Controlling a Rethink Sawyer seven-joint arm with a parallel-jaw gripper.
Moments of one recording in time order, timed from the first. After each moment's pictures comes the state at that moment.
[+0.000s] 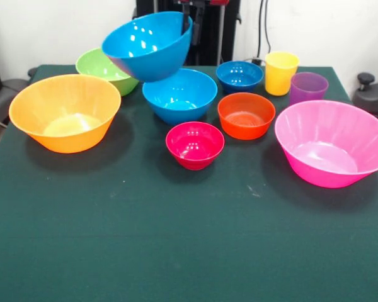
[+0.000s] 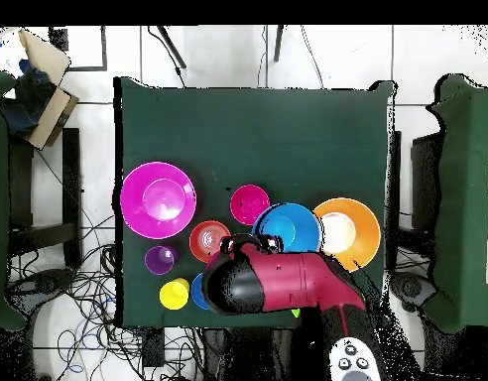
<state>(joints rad) -0.38 -1.00 0.16 2.04 -0.40 0.39 1.80</state>
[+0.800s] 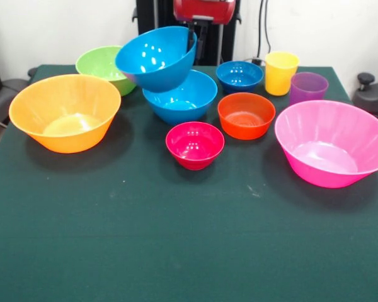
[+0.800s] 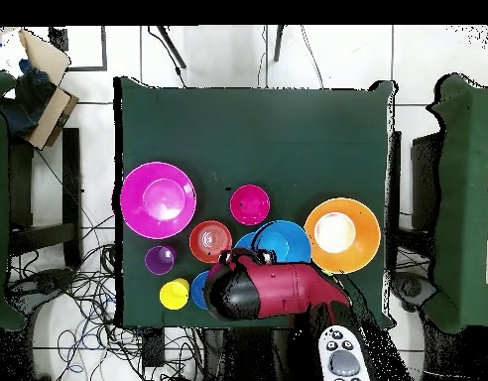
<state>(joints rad) -0.34 -0.89 0.08 2.07 -0.40 0.30 1.82</state>
